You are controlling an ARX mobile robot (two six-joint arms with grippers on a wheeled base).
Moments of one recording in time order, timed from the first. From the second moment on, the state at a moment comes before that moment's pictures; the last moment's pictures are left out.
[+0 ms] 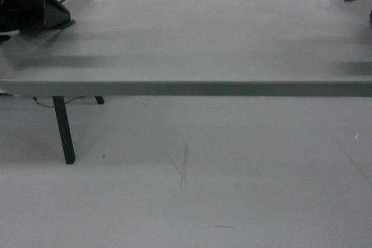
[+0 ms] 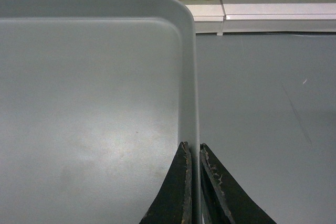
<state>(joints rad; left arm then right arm) -0.22 1.44 0.90 0.15 -0.04 -0.07 0.28 1.37 0.85 0.12 0.23 0.13</state>
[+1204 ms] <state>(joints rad) -0.22 1.44 0.90 0.14 -0.04 -0.07 0.28 1.37 0.85 0.11 0.23 0.13</state>
